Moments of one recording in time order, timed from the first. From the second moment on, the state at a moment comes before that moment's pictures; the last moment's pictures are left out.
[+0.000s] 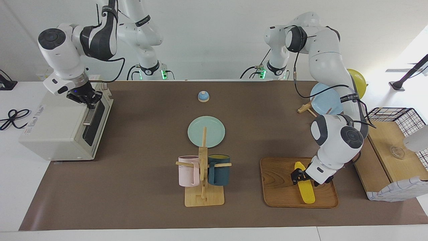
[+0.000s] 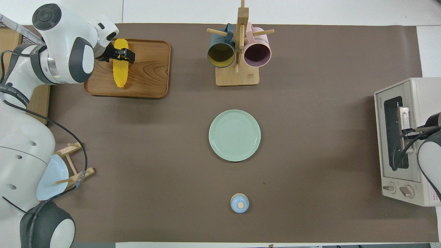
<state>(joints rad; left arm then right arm) -0.09 0.80 -0.07 -1.20 -0.02 2.12 0.05 -0.19 -0.13 0.00 -2.10 -0.19 1.91 -0.19</state>
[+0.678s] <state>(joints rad) -0.09 0.75 -0.08 -1.20 -0.03 2.05 0.01 -0.18 -0.13 0.01 -2.10 -0.16 1.91 -0.19</state>
